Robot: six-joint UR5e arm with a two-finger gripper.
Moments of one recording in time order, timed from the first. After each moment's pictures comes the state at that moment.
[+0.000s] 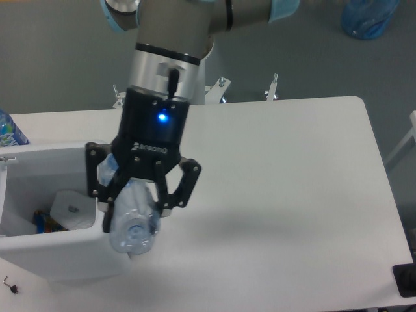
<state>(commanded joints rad) 2.26 -1.90 -1.19 -0.83 1.10 -0.08</state>
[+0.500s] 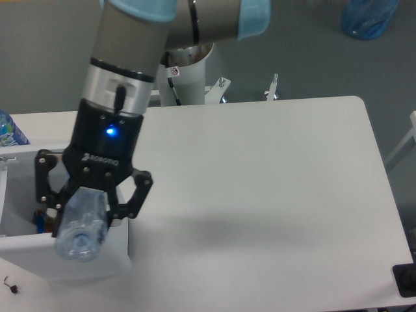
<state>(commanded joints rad) 2.18 -1.94 -1.19 -0.83 1.10 -0.08</state>
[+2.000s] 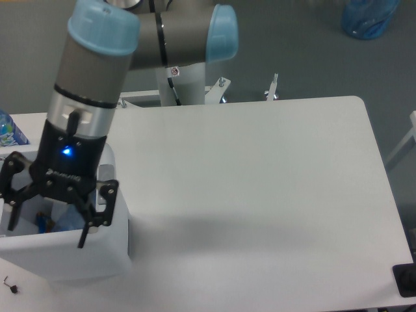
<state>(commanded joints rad) 2.24 -1.89 -1.23 -0.83 1.12 0.05</state>
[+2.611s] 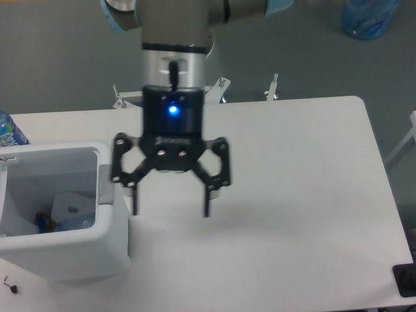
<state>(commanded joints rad) 2.38 -1.80 -1.30 -0.91 1.40 0.46</state>
